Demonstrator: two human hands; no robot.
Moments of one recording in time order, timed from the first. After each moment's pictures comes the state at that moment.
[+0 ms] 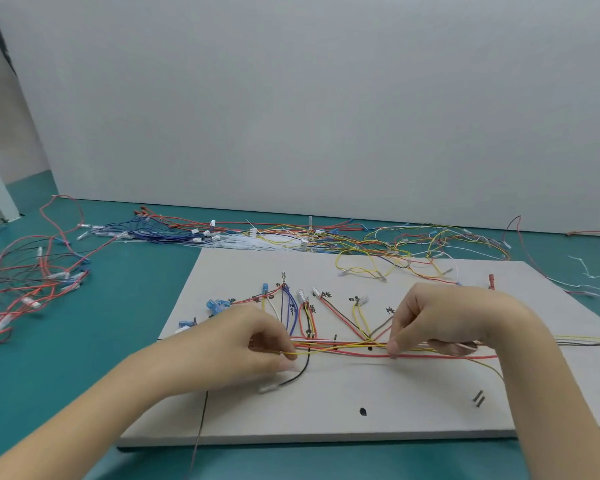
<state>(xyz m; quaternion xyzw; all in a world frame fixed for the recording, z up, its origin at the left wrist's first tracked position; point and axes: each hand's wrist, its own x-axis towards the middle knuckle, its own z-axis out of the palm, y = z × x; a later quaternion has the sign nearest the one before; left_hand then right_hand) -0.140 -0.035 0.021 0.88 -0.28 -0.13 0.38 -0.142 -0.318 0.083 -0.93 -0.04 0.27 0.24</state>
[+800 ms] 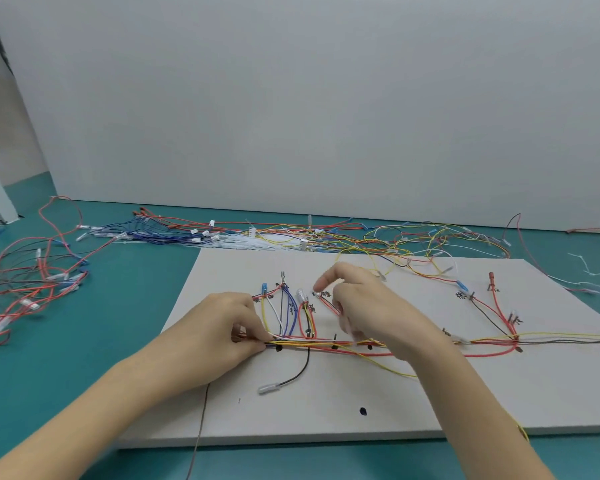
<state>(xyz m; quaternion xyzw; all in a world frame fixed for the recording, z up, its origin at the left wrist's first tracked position) -0.132 -0.018 0.007 0.91 -0.28 0.06 0.30 -0.130 -0.239 0.051 -0.87 0.01 0.08 0.49</state>
